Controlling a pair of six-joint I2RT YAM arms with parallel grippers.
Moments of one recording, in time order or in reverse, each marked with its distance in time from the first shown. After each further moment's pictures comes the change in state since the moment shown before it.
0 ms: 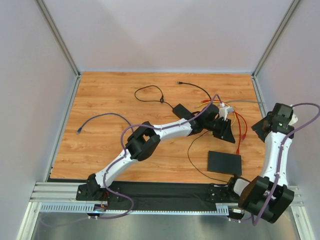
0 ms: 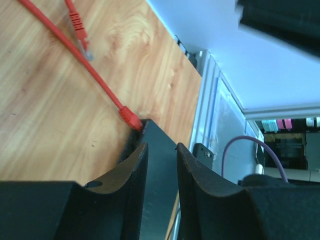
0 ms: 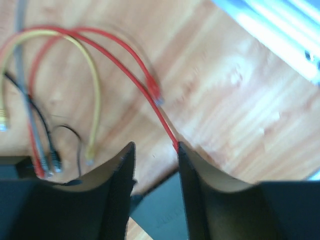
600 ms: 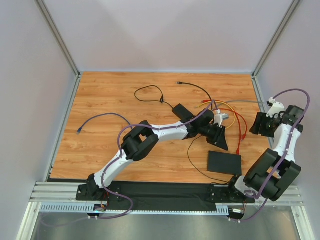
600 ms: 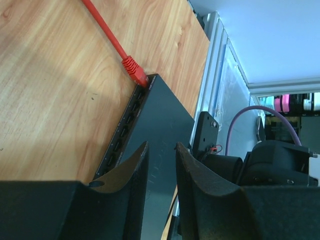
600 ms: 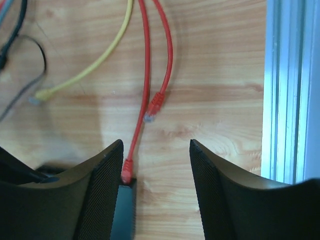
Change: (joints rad) left arm -0.002 -0.119 -0.252 0.050 0.058 0.028; right arm -0.206 0.237 0.049 0.145 -0.554 -0.906
